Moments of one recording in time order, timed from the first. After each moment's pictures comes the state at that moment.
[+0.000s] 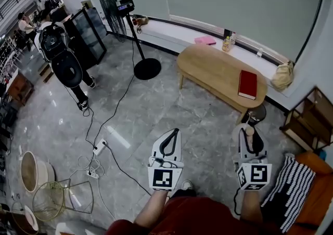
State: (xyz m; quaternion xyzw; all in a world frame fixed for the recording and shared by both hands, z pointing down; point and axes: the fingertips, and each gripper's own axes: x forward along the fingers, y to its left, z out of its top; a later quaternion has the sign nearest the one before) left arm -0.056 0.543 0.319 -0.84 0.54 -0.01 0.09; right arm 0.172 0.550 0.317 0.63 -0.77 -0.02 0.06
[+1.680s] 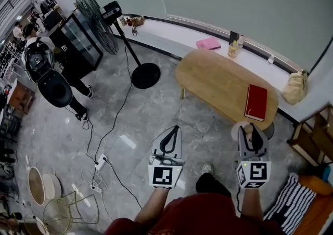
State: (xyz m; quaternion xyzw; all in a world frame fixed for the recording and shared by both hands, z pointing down) left arm -0.006 0.241 0.340 -0.84 0.54 -0.03 0.06; right arm 0.217 0.248 0.351 0.62 -0.78 0.01 0.07
